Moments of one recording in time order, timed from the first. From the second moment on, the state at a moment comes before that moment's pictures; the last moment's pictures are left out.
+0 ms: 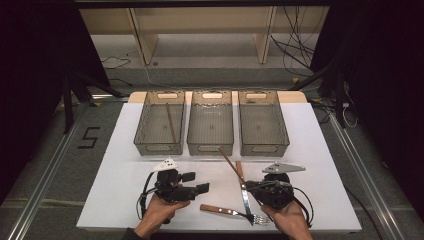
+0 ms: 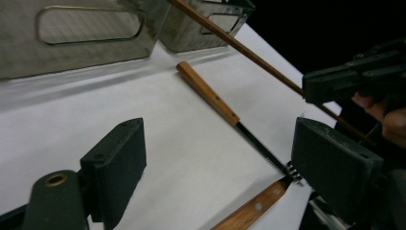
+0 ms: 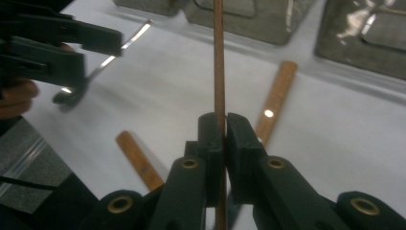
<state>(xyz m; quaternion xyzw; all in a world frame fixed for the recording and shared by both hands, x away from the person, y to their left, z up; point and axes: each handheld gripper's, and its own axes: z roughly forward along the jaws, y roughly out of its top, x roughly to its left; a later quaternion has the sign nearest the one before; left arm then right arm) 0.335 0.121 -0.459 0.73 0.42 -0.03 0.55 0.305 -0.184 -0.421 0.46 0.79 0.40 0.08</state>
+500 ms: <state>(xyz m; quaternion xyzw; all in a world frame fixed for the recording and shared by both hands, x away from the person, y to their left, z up) 0.349 0.101 -0.444 0.70 0.42 -0.09 0.57 0.302 -0.152 -0.414 0.41 0.79 0.44 0.07</state>
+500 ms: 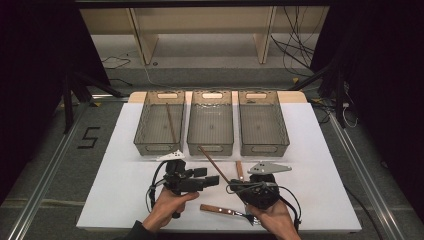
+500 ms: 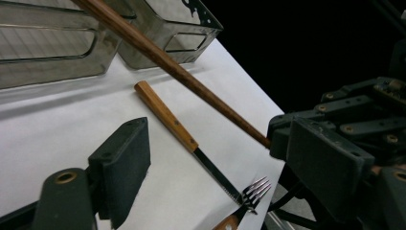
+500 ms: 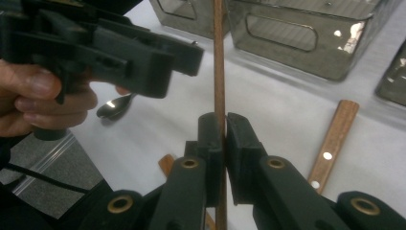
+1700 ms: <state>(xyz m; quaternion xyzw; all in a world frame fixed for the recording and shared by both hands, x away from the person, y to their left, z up) 0.357 0.106 -0.434 0.63 0.42 -0.18 0.62 0.297 -0.145 -0.418 0.37 0.78 0.50 0.05</state>
